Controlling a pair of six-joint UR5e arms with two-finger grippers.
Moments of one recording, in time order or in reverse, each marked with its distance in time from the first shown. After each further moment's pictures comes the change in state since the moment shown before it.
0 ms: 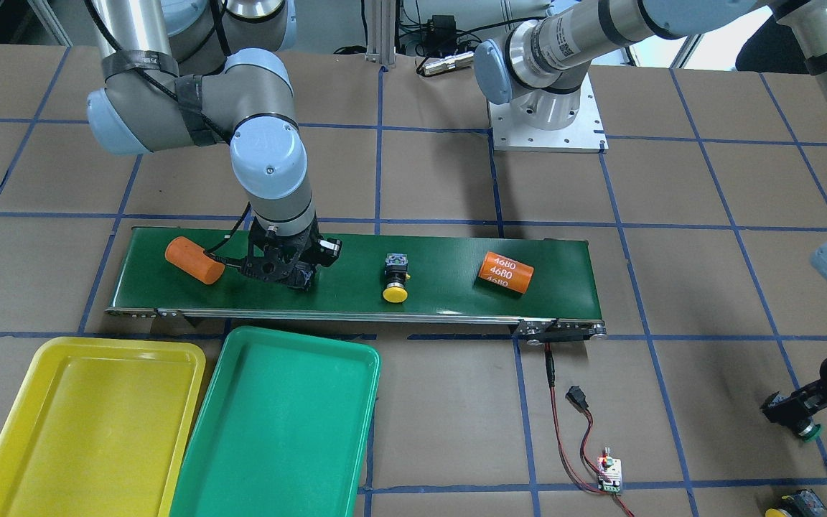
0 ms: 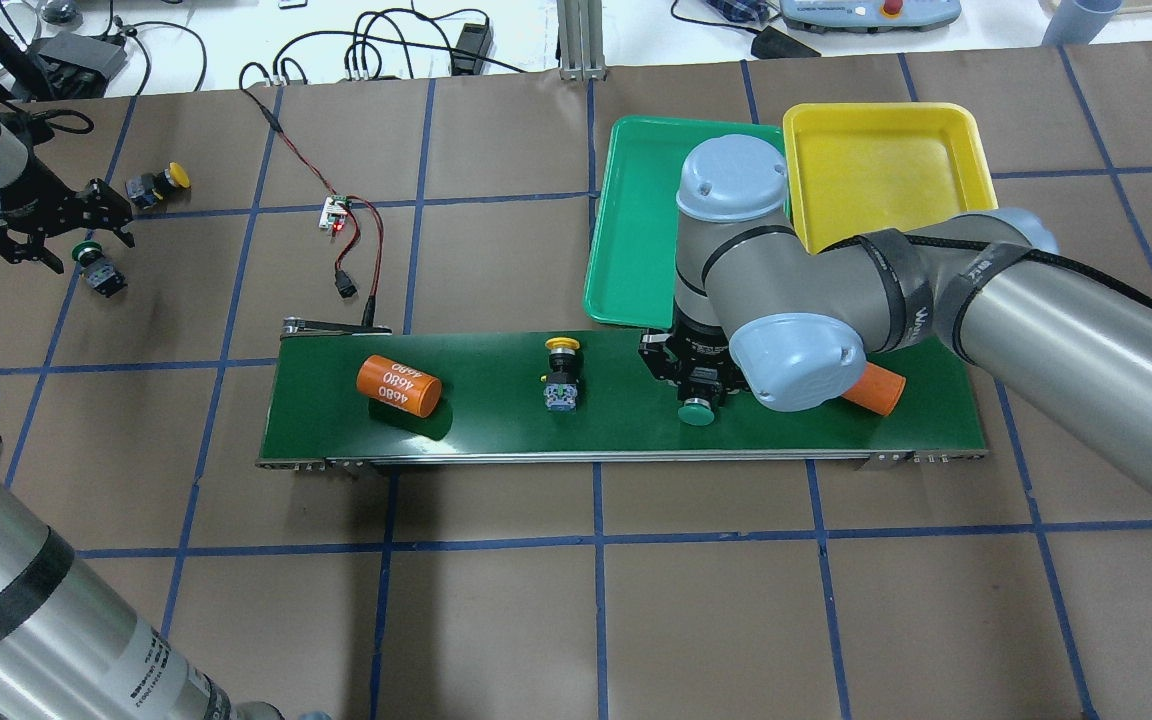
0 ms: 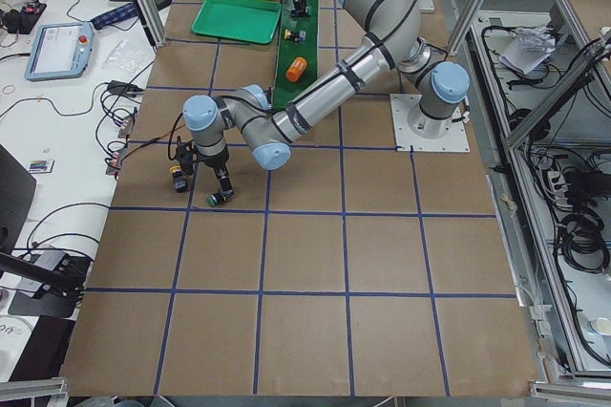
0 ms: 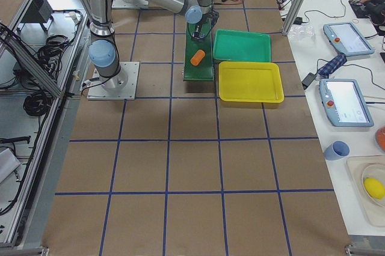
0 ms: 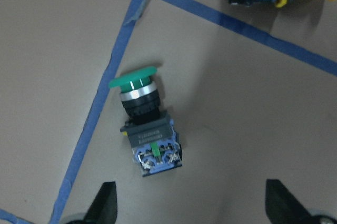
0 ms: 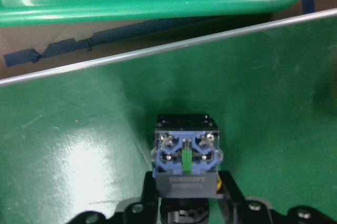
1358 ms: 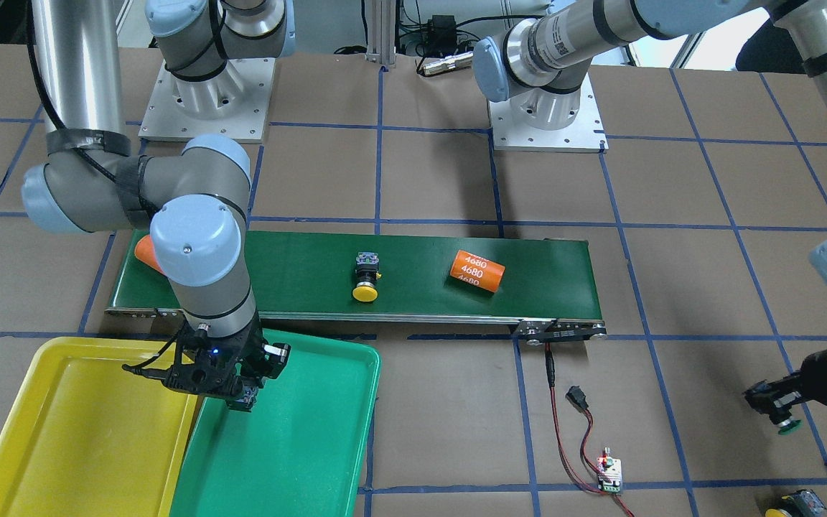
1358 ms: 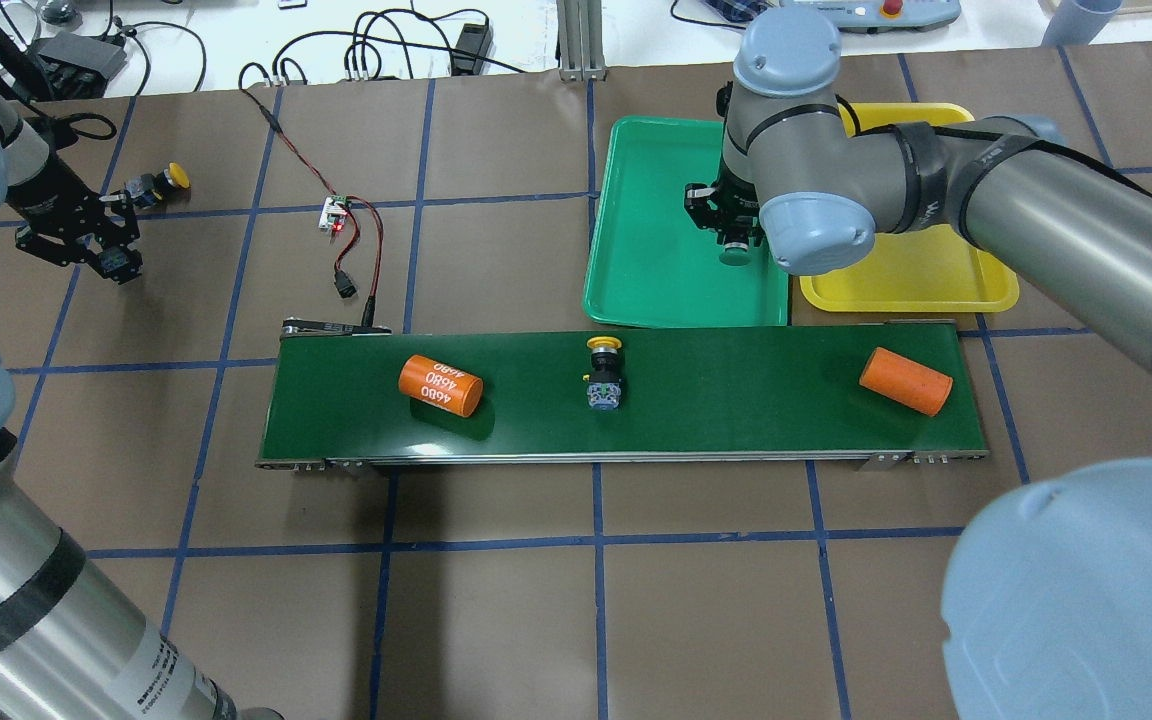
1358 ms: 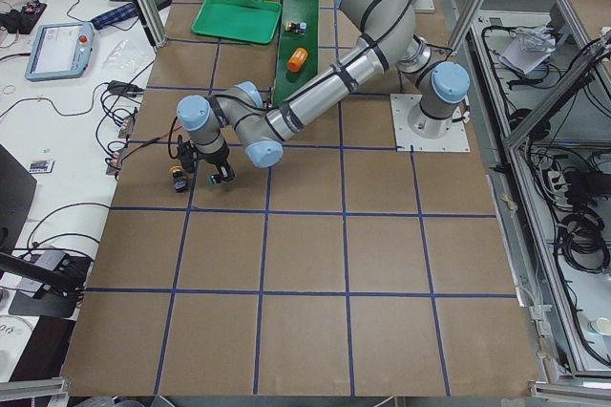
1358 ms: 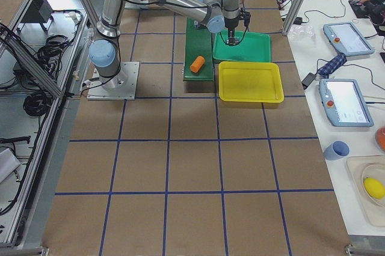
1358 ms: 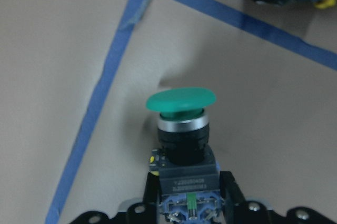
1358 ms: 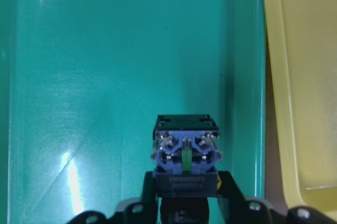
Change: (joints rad) left arm -0.067 0.051 0.007 -0.180 0.003 -0.076; right arm -0.124 0.222 -0.251 -0.247 -0.072 -0.207
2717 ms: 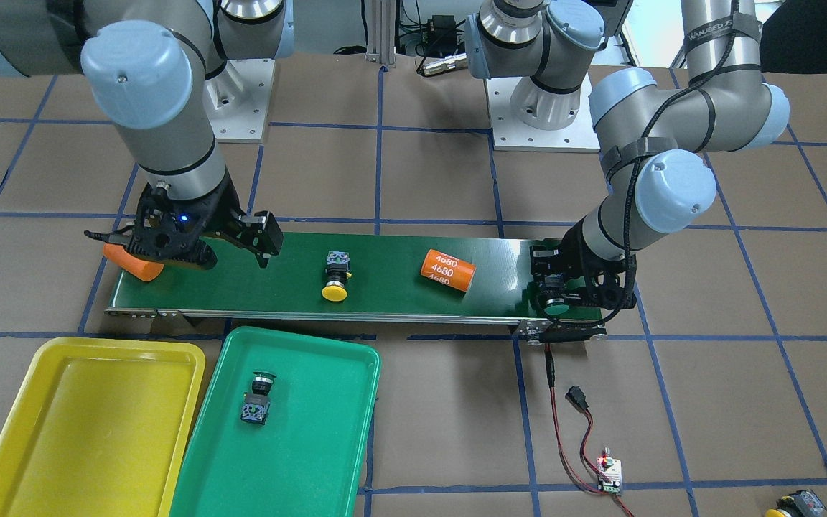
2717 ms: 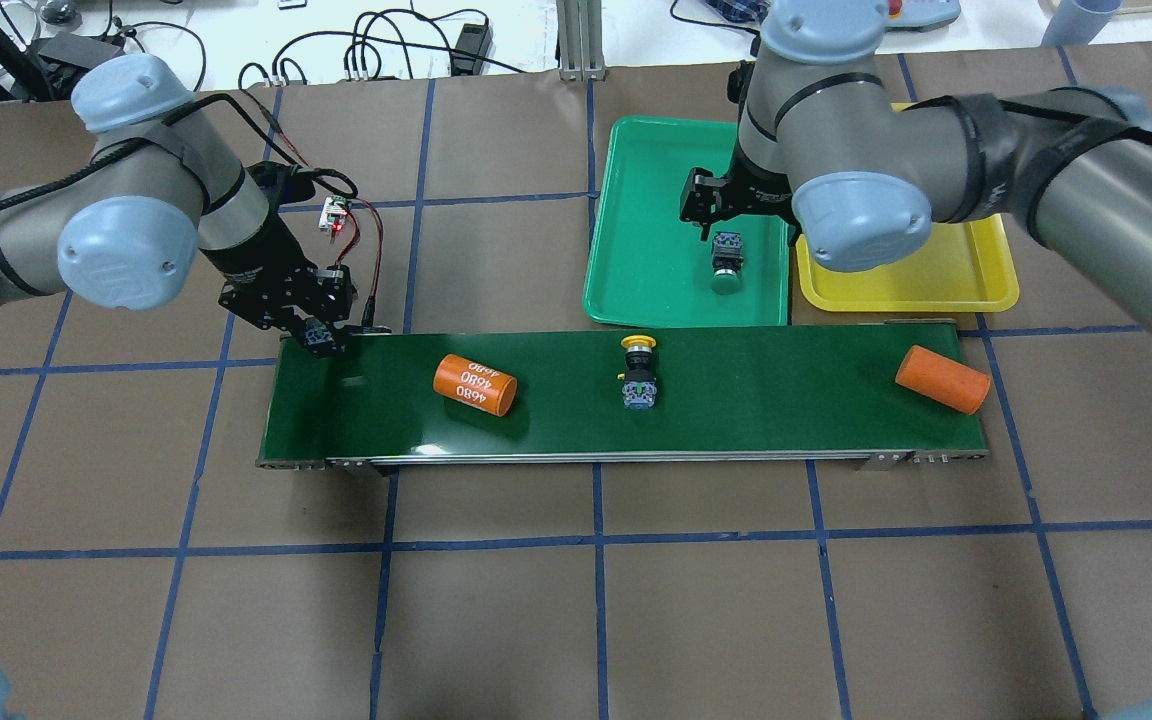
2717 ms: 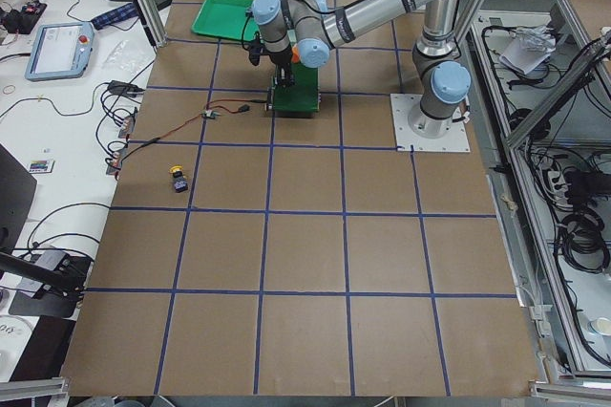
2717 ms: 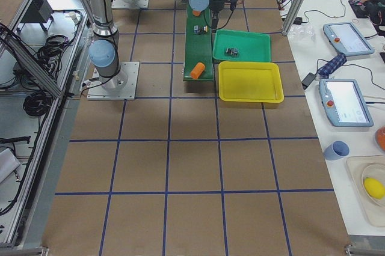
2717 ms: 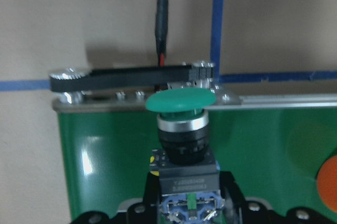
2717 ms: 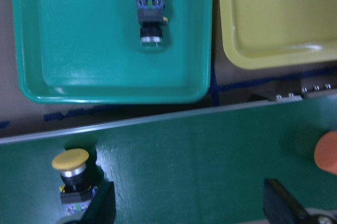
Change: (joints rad) left arm -0.355 0.453 -0.581 0.036 -0.107 0.103; right arm -0.019 -0.366 0.058 0.477 0.057 0.012
